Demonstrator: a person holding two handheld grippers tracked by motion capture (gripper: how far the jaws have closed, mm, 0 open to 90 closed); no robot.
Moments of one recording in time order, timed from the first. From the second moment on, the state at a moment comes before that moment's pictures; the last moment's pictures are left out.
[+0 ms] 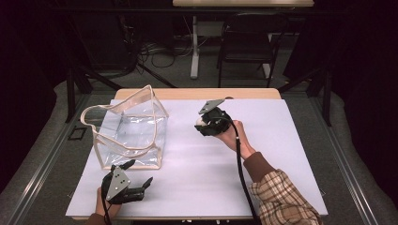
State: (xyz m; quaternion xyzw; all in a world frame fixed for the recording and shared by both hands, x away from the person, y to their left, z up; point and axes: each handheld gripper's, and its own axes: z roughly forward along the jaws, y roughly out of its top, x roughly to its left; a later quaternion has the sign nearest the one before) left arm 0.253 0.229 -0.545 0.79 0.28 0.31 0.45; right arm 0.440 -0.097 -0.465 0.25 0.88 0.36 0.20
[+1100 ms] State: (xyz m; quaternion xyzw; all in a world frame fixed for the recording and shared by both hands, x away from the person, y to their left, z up) left arm 0.253 0.229 -0.545 0.79 0.28 0.31 0.45; right arm 0.435 -0.102 -0.429 0.23 0.87 0.36 0.22
